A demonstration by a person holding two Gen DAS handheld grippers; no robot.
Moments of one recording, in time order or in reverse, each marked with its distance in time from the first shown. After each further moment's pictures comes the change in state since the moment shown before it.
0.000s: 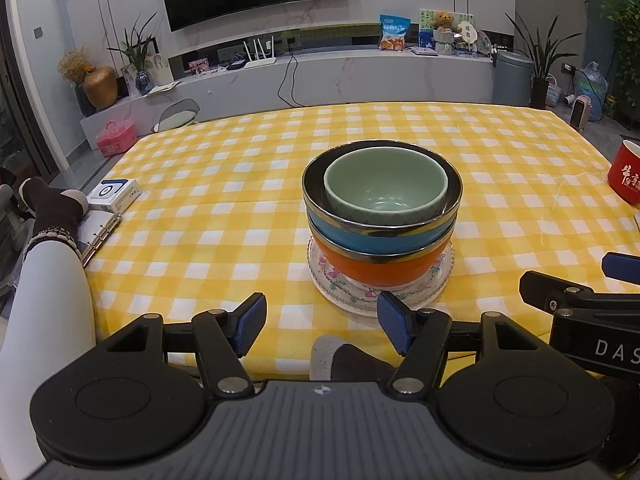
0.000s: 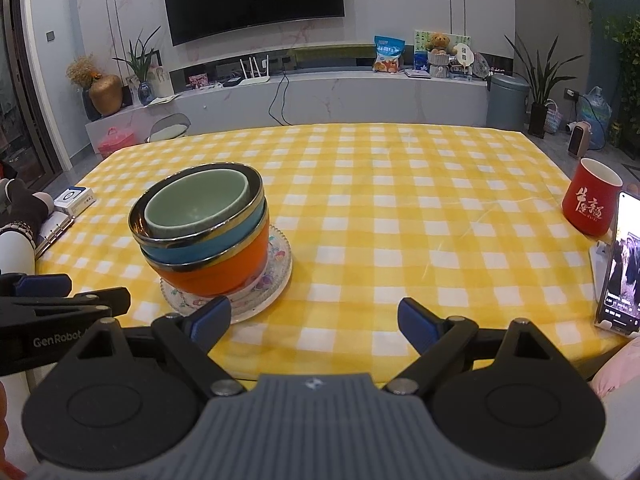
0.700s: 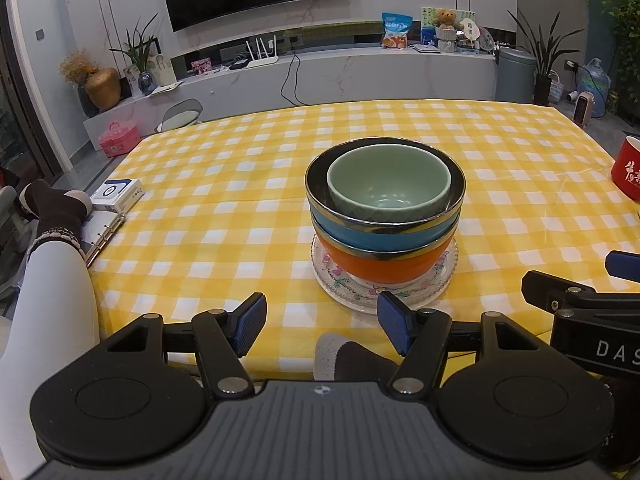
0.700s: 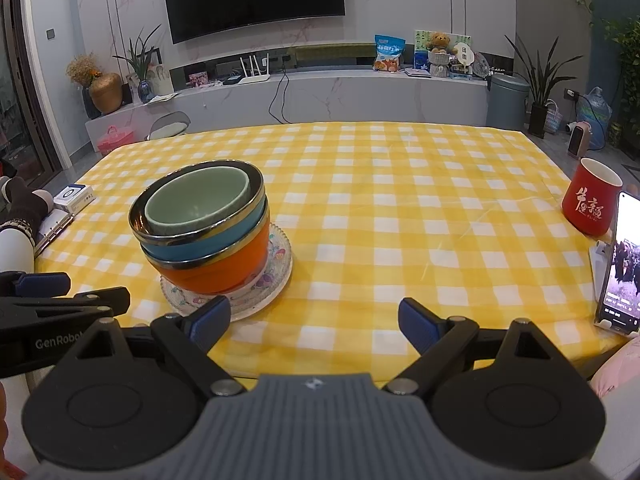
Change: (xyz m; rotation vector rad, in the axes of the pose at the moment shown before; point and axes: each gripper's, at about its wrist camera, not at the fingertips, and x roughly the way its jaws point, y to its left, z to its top) left arm -0.001 0.001 -0.002 0.000 0.002 0.011; right arm 0.000 0.001 -0.002 -0.002 0.004 -0.001
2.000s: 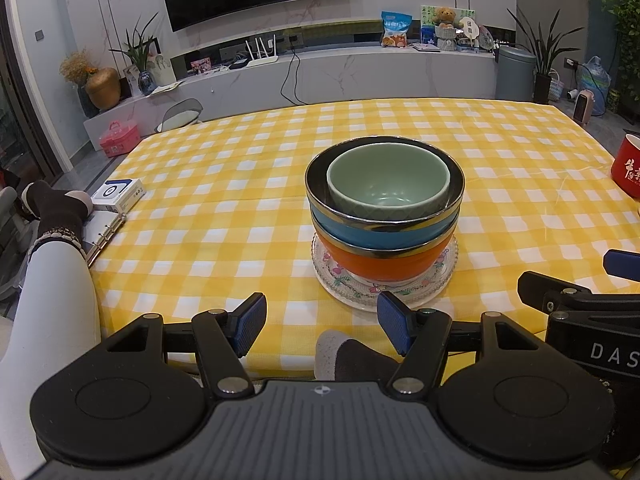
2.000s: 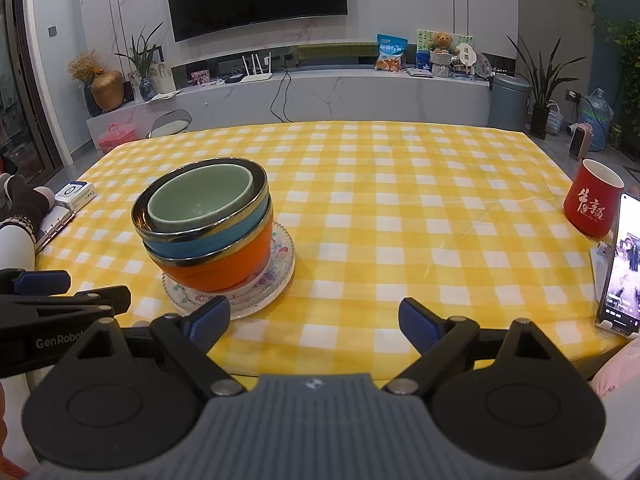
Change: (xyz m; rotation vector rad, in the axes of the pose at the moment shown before) left arm 0.000 0.001 -0.002 0.002 0.005 0.002; right arm 0.001 0.001 0.000 -0.005 0.003 0.001
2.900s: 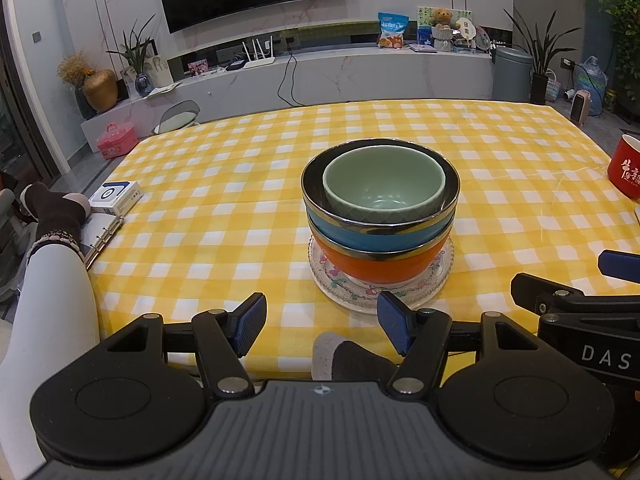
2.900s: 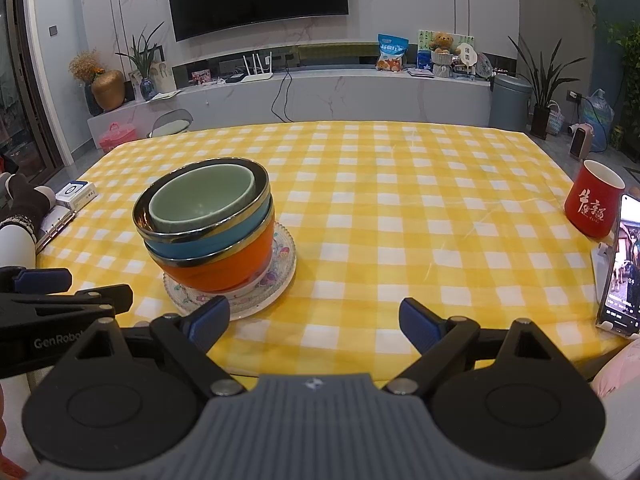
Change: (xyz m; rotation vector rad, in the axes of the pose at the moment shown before) left arm 0.000 0.000 0.000 0.002 -0.001 -0.004; right arm 0.000 0.001 0.000 -0.002 0.001 0.002
